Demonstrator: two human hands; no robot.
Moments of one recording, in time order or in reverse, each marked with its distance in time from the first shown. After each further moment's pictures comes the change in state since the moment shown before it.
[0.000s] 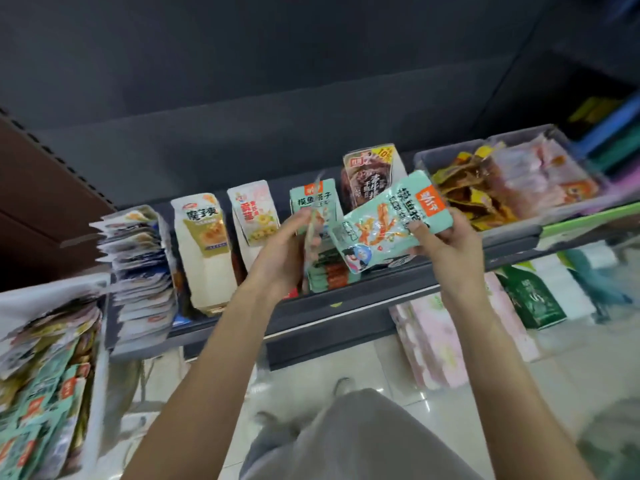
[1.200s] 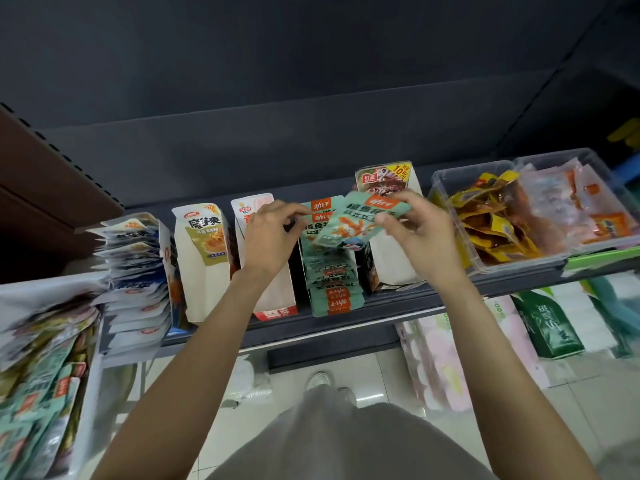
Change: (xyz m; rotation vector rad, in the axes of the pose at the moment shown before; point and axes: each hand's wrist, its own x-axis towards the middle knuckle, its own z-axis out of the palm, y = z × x) left_hand 0.067 0.016 -0.041 1.490 0.458 0.720; right_hand 0.060 -0.007 0.037 -0.360 -0.371 -0.299
